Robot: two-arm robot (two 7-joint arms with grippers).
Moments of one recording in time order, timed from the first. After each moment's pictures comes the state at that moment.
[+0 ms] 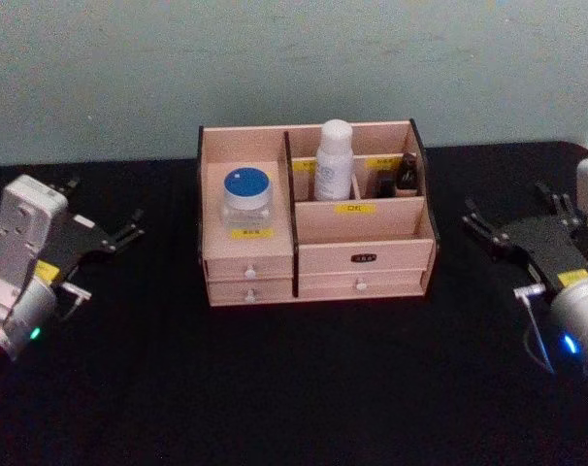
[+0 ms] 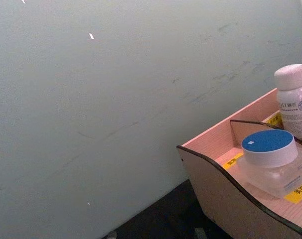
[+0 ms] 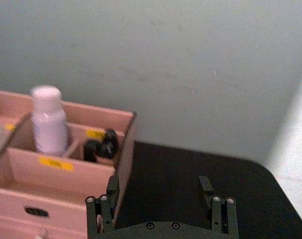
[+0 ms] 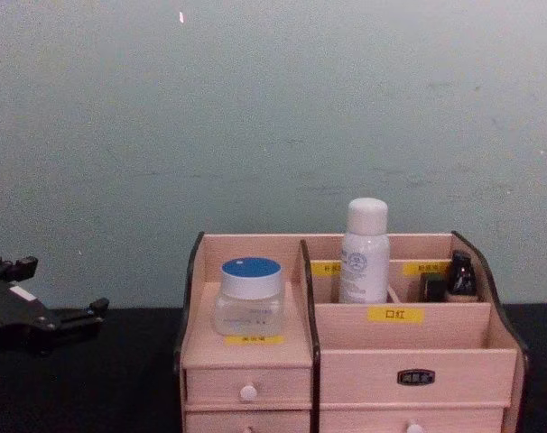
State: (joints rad) left arm -0.20 0.60 0.45 -1.41 -0.25 -0.12 0.03; right arm -0.10 0.36 -0.17 -1.83 0.19 0.19 -0.08
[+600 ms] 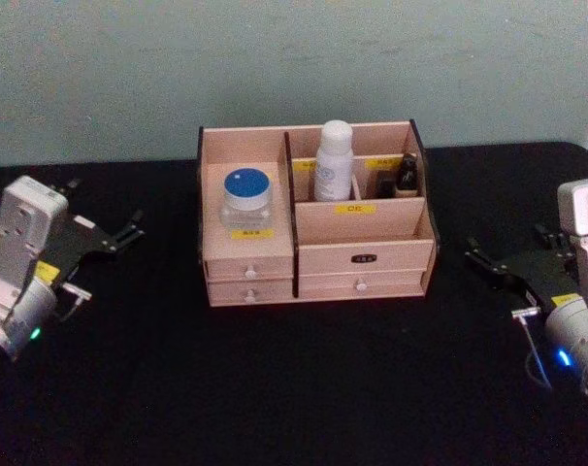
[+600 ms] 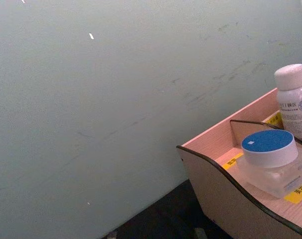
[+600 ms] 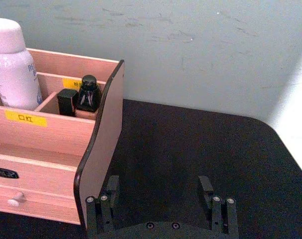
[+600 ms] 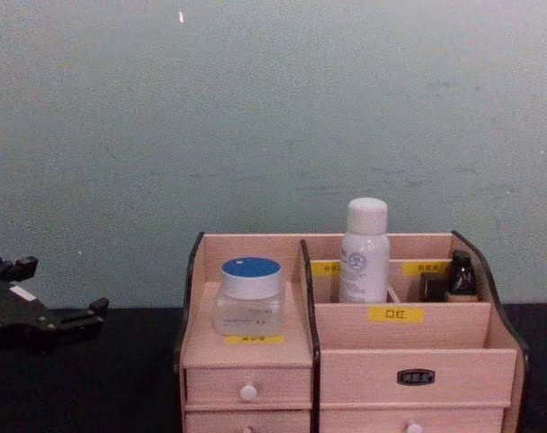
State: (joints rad) left arm -0.20 0.60 0.45 -1.41 -0.25 -0.12 0.03; right arm -0.06 0.32 -0.14 -1.71 0.18 0.28 -0.05
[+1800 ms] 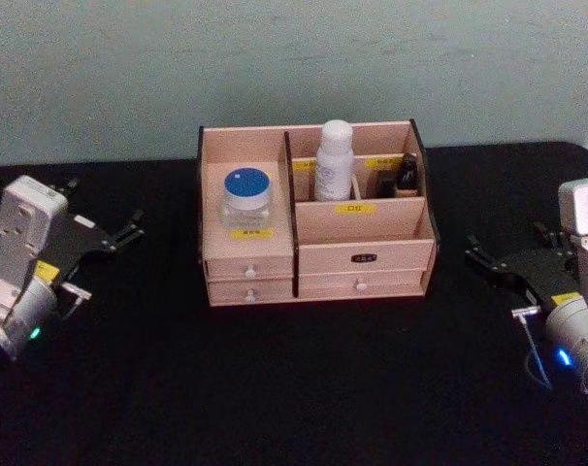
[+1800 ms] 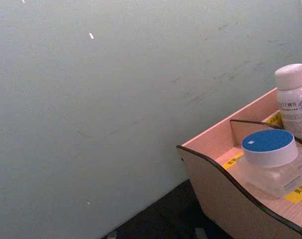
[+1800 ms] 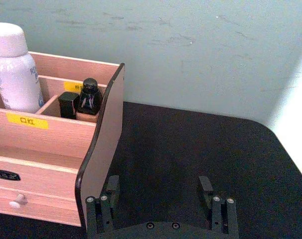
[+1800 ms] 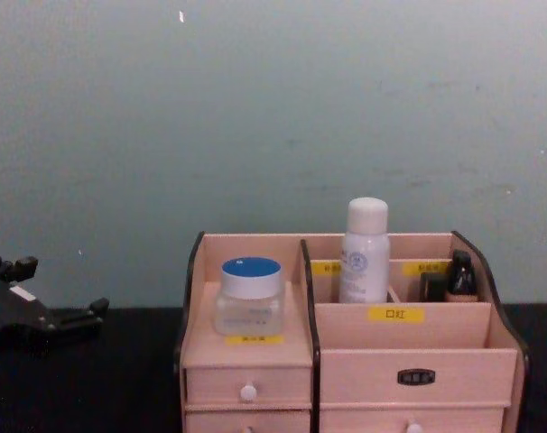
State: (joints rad) left arm -0.20 0.60 0.45 -1.41 -0.25 -0.12 0.03; right arm -0.07 0.32 -0.14 -1.72 0.18 0.27 -0.05
